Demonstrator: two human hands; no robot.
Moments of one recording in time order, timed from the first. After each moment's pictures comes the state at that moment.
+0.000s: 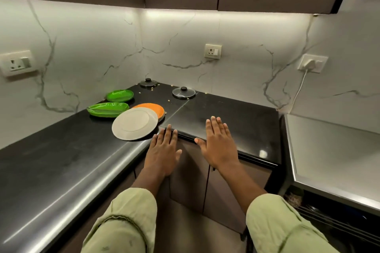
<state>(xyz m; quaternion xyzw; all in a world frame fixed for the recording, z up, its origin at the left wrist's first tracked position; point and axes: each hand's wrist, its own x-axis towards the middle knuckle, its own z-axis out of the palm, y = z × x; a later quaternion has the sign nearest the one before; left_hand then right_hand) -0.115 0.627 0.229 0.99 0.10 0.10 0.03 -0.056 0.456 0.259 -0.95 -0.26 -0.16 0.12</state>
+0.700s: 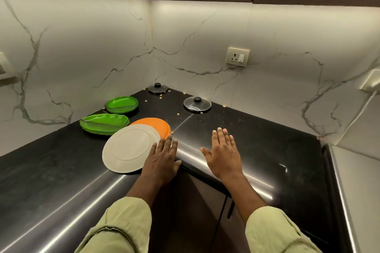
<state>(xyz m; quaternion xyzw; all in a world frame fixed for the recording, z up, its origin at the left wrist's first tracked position) 0.080 0.721 0.205 0.99 0.13 0.05 0.05 0.168 0.542 0.225 -0.95 -0.28 -0.10 0.12</state>
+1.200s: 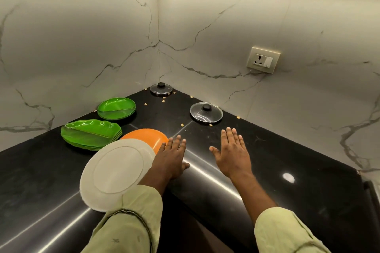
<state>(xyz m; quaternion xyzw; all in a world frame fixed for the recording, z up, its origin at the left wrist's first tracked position) 0.254 0.798 0.174 0.99 0.13 -0.04 0.06 0.341 0.618 0.204 -0.95 -0.28 -0.08 0.08</state>
